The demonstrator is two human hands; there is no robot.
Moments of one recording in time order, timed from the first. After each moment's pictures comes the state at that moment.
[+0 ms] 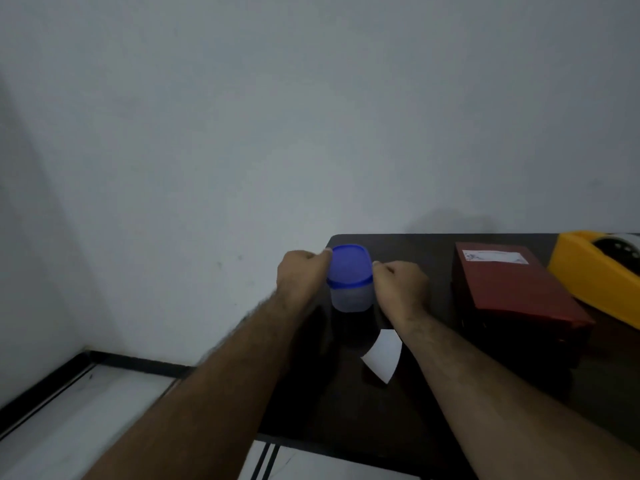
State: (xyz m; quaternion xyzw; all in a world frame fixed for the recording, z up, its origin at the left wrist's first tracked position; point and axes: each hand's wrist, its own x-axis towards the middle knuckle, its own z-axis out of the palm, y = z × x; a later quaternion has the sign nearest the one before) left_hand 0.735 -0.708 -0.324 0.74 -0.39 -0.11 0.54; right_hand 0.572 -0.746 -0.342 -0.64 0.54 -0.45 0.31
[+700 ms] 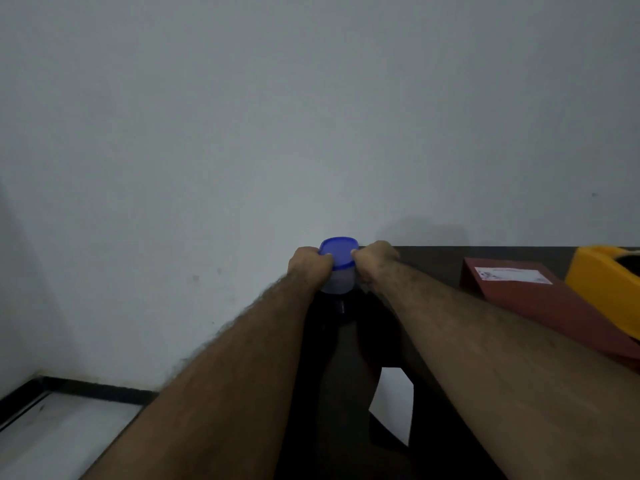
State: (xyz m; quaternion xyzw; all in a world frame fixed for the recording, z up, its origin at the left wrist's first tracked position) left_hand 0.766 -0.813 -0.320 0.77 -0.46 -0.14 0.42; right_hand 0.650 -0.862 -0.311 -0.61 0.60 -0.36 0.37
